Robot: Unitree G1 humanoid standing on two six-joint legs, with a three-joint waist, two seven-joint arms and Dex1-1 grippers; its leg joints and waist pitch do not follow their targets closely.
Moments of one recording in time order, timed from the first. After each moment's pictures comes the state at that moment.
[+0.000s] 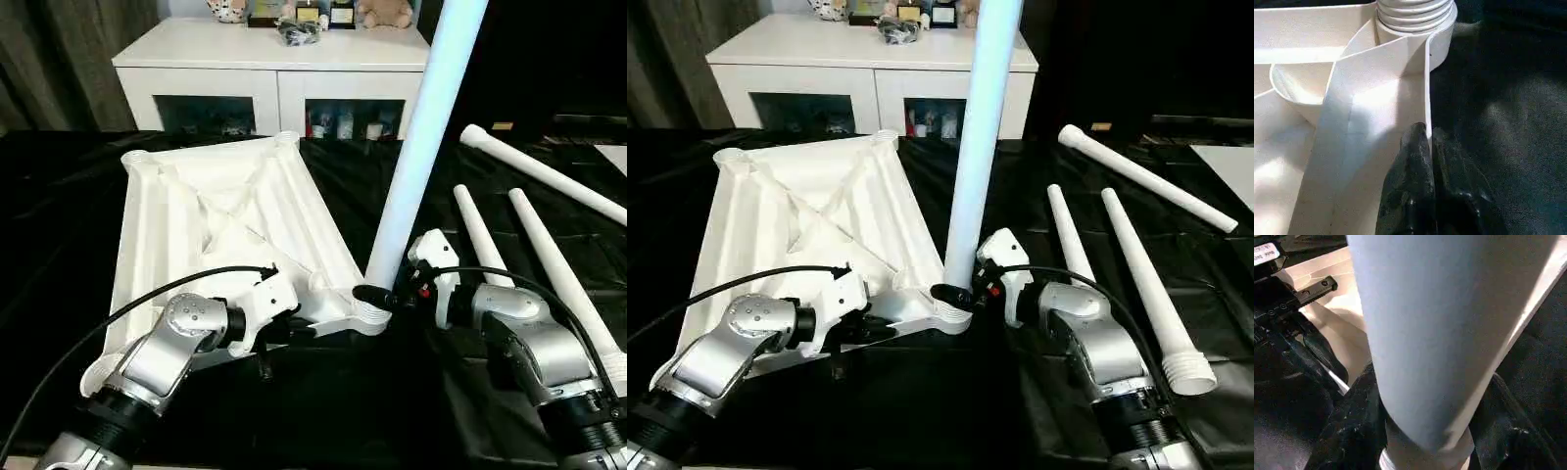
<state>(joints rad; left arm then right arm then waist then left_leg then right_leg) -0.35 0.43 -0.36 0.20 -0.02 0.28 -0.99 -0.31 -0.39 0.17 0.17 0.23 0.36 0.89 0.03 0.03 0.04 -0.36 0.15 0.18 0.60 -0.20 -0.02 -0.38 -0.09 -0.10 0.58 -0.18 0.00</state>
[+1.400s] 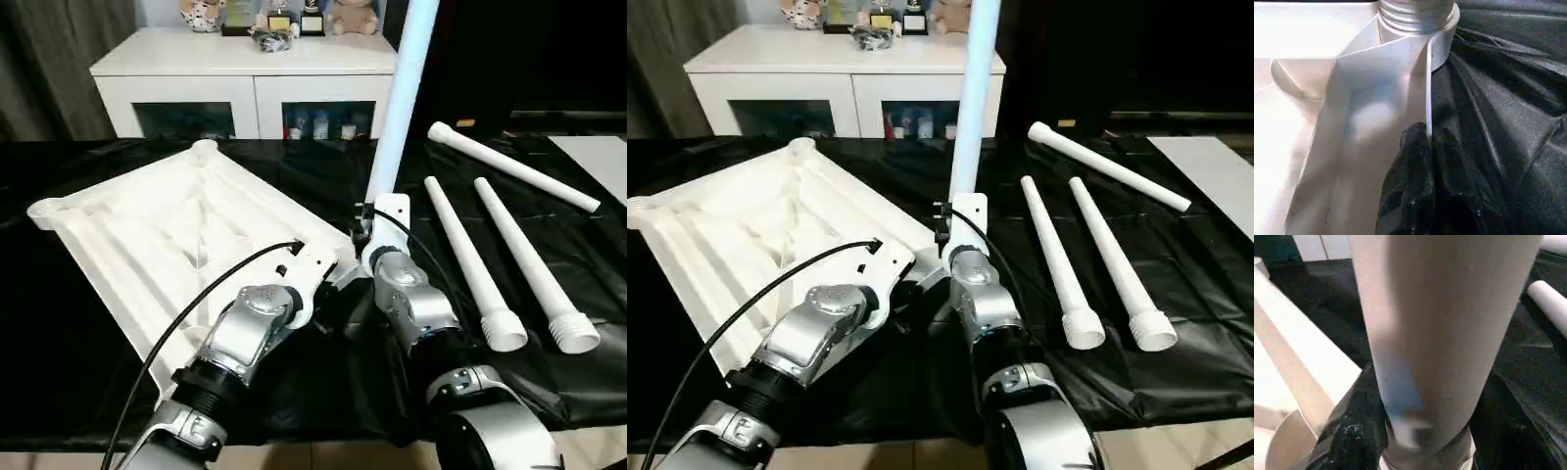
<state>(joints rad) -0.50 0.04 -0.26 0.41 0.05 0.58 -0.45 -0.71 0.11 -0.07 0.84 0.07 0.14 -0.16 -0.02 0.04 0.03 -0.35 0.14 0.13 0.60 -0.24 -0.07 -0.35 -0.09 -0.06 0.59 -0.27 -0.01</state>
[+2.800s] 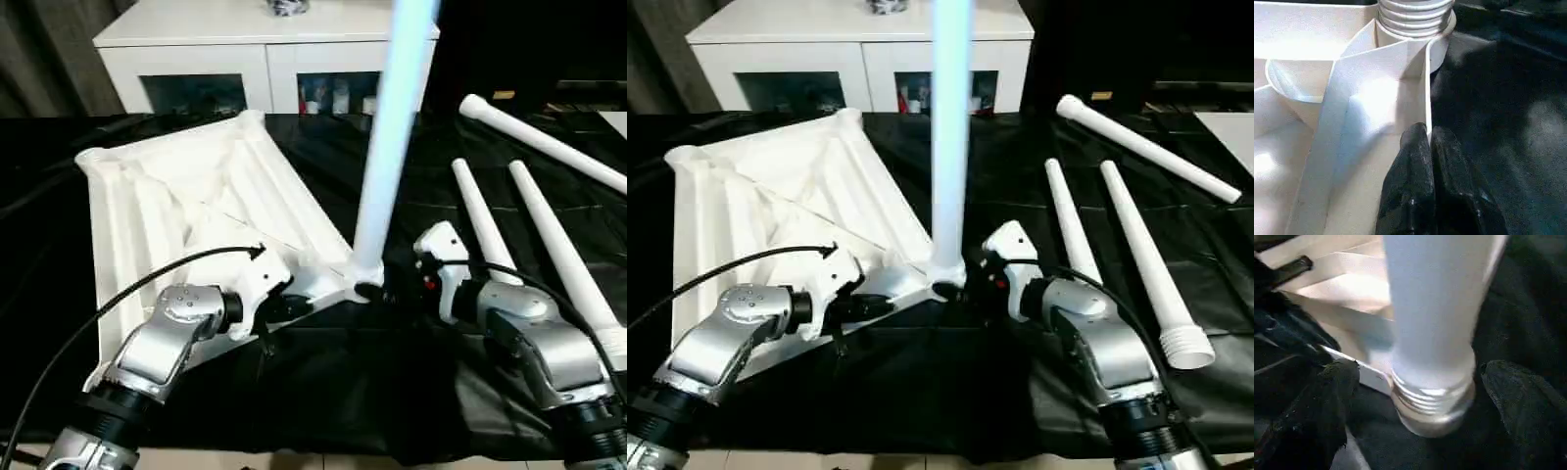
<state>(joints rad) -0.36 0.39 -0.28 0.17 -0.07 0.40 -0.94 -0.31 -0.42 0.15 0.05 0.24 0.44 0.79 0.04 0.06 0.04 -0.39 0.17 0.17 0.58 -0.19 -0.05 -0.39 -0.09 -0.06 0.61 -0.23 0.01</state>
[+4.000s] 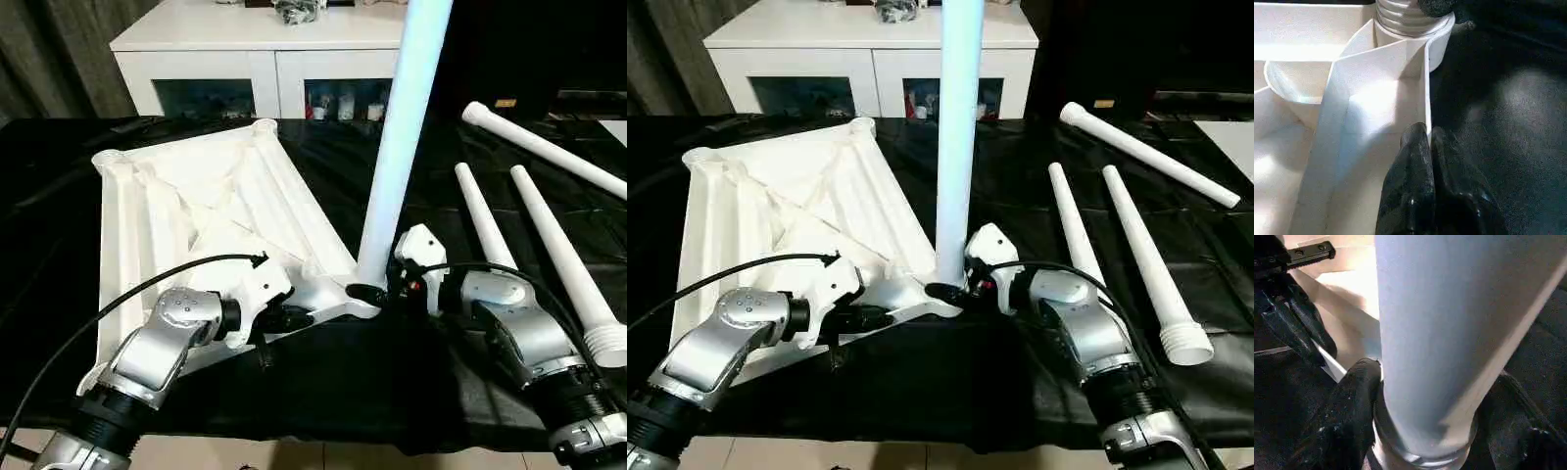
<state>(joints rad) -0.35 0.42 -0.31 0.14 -0.07 0.40 -0.98 -0.43 -0.40 0.22 0.35 0.15 0.15 0.92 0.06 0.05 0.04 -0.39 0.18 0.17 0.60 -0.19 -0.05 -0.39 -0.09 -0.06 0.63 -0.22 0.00</state>
